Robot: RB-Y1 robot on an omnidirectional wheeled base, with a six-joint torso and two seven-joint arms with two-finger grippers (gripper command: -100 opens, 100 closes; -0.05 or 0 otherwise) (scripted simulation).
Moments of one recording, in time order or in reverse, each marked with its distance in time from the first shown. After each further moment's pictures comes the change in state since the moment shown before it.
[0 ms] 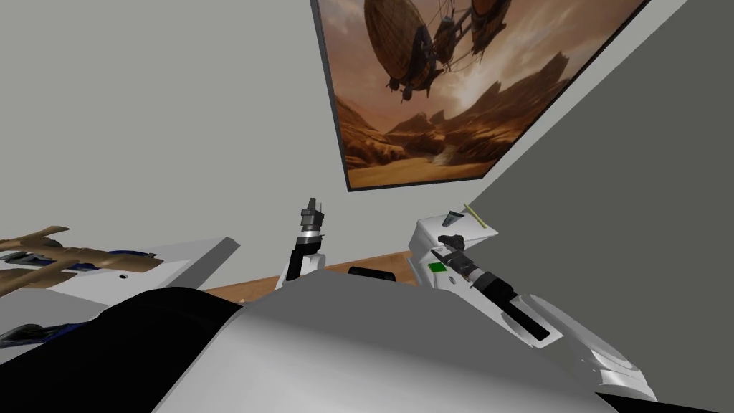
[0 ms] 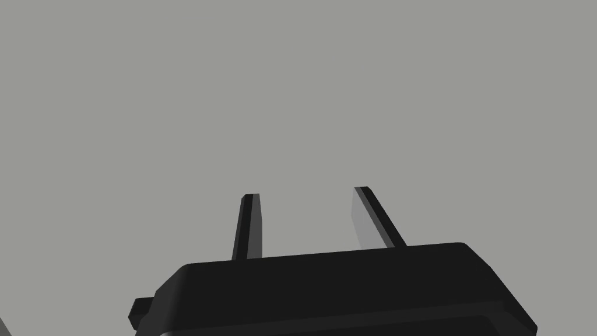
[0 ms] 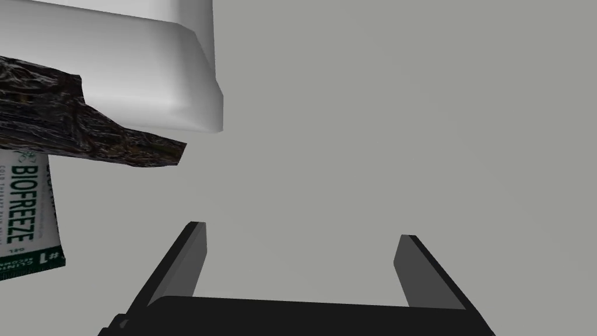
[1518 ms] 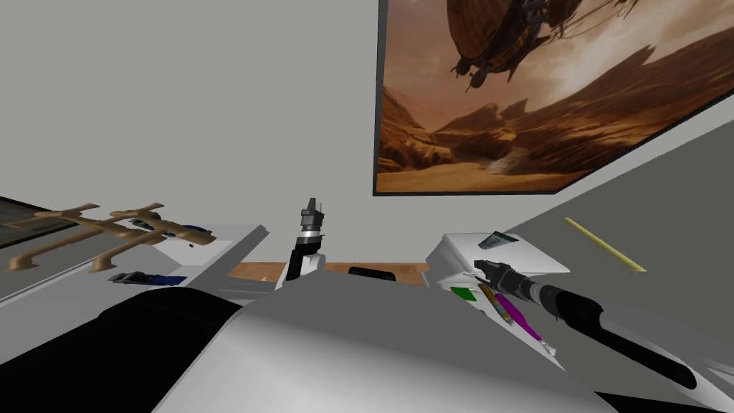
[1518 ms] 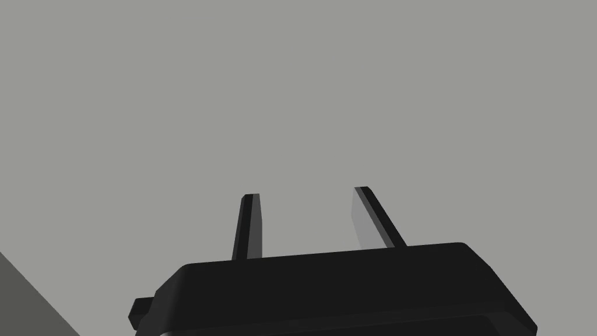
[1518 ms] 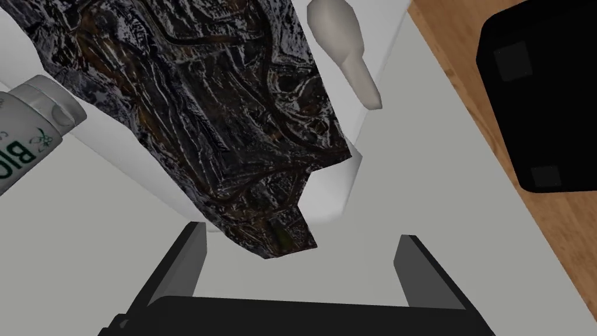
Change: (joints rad) left arm 0.000 0.000 0.000 0.000 0.000 0.000 0.000; right arm 0.044 -0.408 0.029 0.313 0.215 -0.047 0.135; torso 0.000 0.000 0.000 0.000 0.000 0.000
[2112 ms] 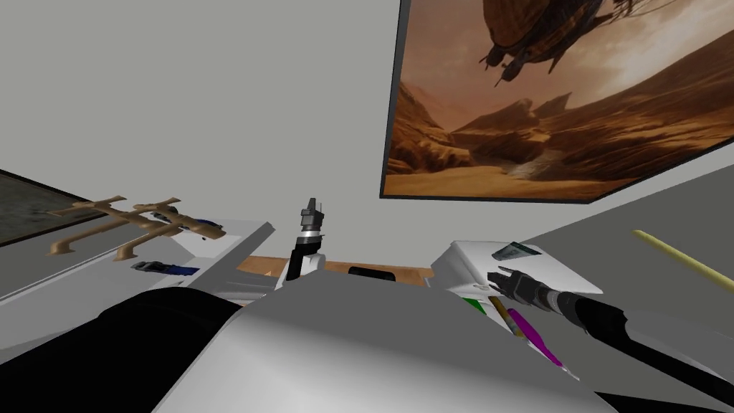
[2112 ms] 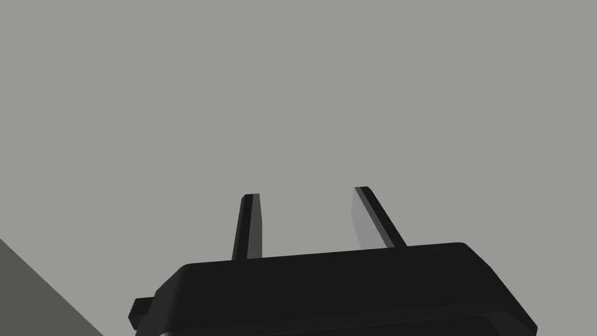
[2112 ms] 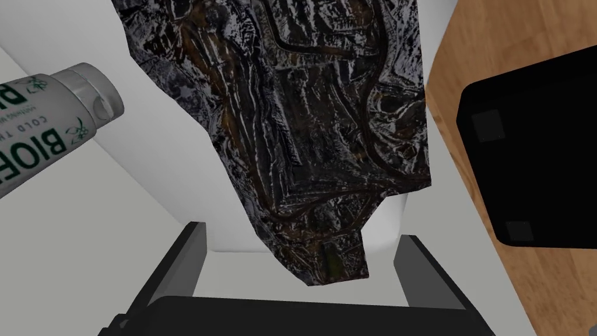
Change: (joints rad) left arm 0.000 0.000 0.000 0.000 0.000 0.000 0.000; right arm -0.001 -0.039 0.016 0.089 0.046 -0.009 0.050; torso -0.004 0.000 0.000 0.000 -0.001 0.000
